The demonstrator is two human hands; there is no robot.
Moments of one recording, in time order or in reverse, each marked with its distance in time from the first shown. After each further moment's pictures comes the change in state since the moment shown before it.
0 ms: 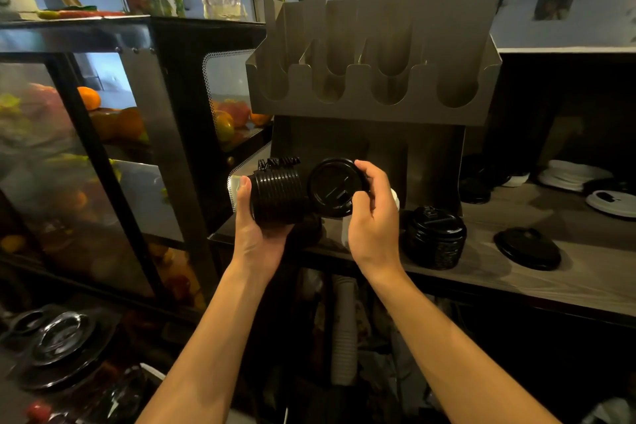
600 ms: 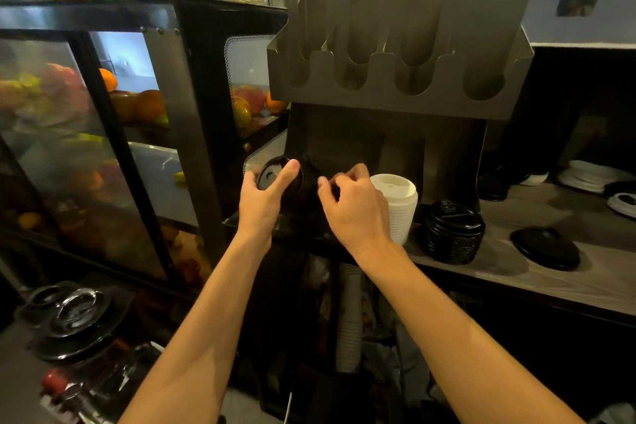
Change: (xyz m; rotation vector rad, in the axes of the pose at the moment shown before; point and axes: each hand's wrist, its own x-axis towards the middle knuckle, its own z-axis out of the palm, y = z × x) left_hand 0.023 0.021 -0.006 0.746 0.219 0.086; right_hand 0.015 0.014 0.037 -0.794 -0.197 -0.216
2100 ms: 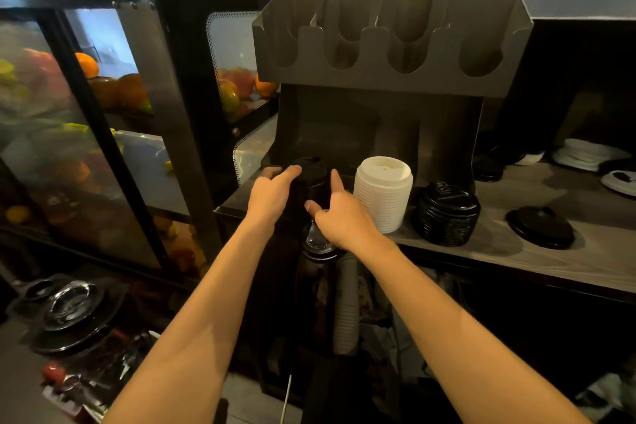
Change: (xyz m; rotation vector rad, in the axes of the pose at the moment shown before) left_hand 0.021 -0.024 0.020 0.174 -0.068 -0.114; right_hand -0.009 0.021 0.023 0.183 -0.535 0.293
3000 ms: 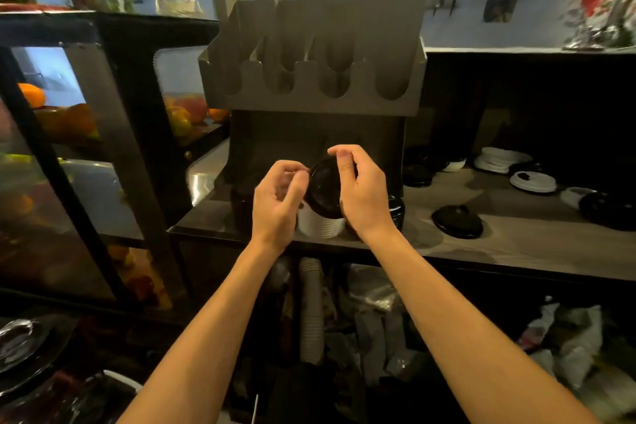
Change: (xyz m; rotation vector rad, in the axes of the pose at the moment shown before) left_hand -0.102 0.033 0.057 -0.128 -0.219 0.736; right_hand -0.055 0.022 -0.101 0.342 0.661 -0.404
